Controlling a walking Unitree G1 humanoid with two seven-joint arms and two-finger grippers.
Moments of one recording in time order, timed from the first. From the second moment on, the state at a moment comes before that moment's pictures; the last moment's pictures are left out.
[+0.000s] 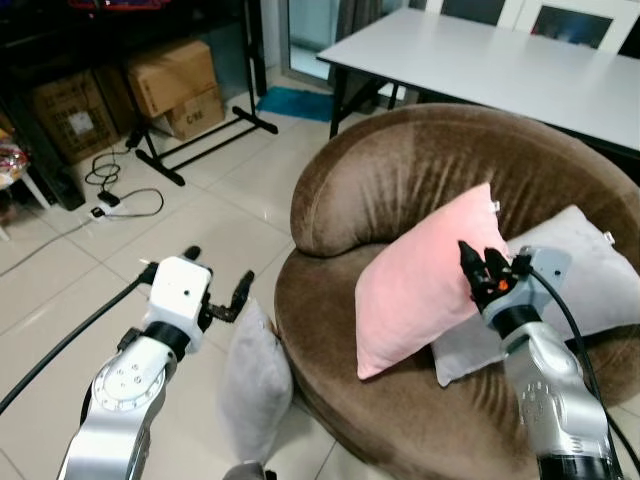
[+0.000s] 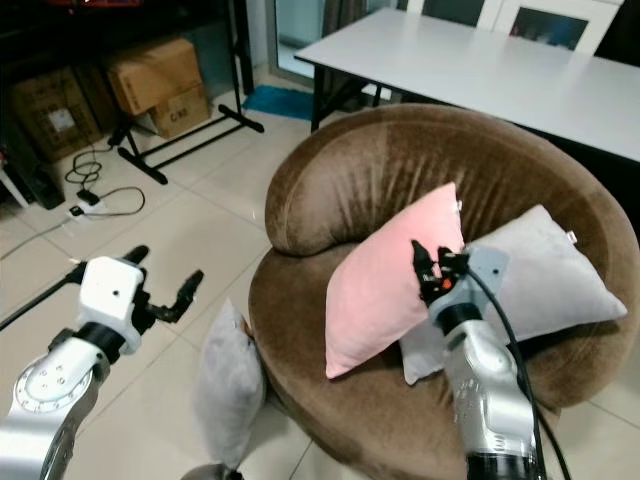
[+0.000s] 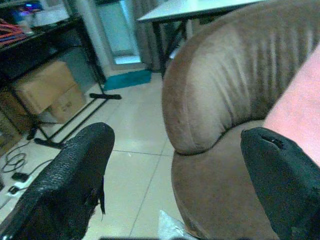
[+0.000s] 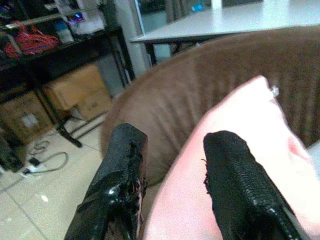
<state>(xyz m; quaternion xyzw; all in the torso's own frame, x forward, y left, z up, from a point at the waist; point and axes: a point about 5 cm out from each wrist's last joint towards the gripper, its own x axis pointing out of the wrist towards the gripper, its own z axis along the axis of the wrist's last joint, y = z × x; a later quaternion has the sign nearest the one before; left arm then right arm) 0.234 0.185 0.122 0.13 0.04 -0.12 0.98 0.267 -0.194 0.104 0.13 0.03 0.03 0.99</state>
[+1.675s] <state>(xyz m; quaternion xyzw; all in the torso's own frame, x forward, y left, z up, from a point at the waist) 0.232 0.186 0.124 0.13 0.04 -0.09 0.99 0.242 -0.160 0.083 0.05 0.16 0.06 0.98</state>
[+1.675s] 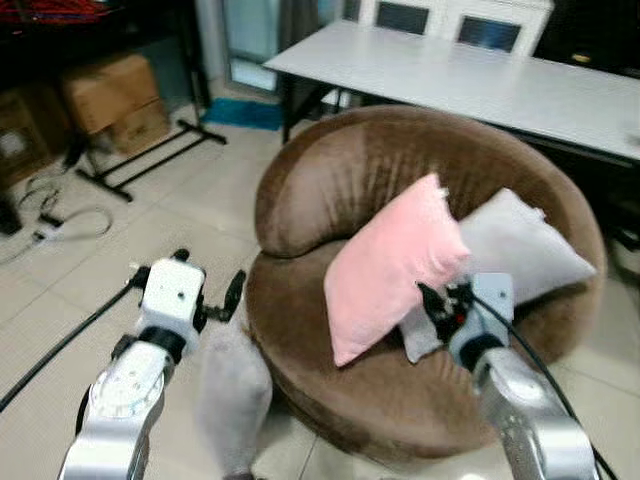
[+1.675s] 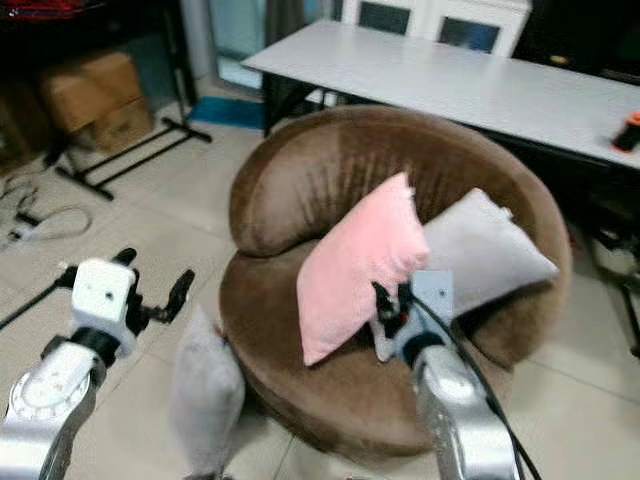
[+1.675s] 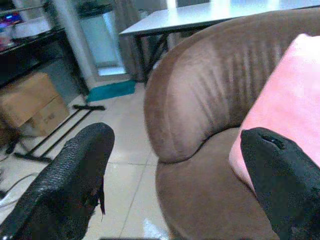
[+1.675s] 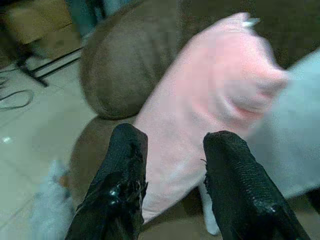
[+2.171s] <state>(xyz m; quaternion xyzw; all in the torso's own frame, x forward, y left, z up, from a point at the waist) 0.226 0.194 0.118 0.12 0.06 -0.07 0.99 0.250 -0.148 0.089 0.07 0.15 0.09 0.98</state>
